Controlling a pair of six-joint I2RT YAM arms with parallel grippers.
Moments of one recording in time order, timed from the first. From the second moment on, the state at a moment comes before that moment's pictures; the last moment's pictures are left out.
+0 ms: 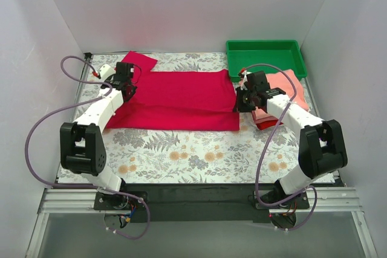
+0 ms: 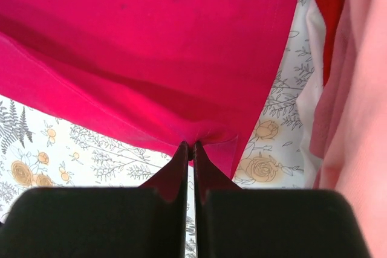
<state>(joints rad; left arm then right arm) -0.13 1.58 1.20 -0.50 -0.48 -0.94 0.35 1.55 1.07 -0.43 -0.20 0.26</state>
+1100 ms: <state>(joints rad) -0.08 1.73 1.09 -0.39 -0.11 -0.88 0.46 1.71 1.09 -0.34 -0.32 0.24</state>
